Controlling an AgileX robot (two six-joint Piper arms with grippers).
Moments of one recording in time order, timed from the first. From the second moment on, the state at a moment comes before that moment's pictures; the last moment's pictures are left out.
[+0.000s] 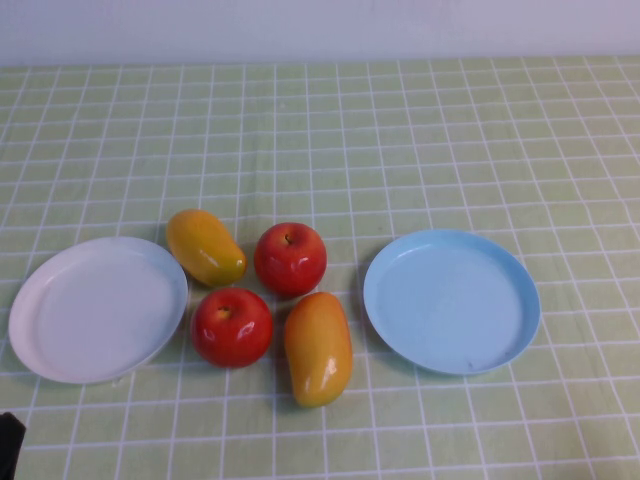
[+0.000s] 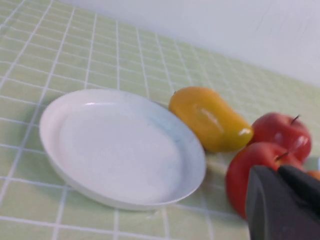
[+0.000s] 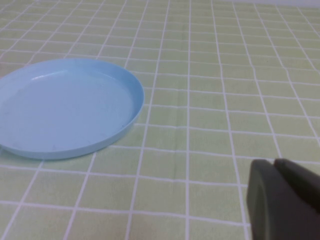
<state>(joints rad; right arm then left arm) 0.10 -0.01 0.03 0.15 0.35 -0.16 -0.09 -0.01 0.03 -0.50 0.25 0.16</state>
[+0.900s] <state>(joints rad) 0.10 -0.01 0.03 0.15 0.35 -0.16 -0.09 0.35 -0.45 -0.64 0.56 0.17</state>
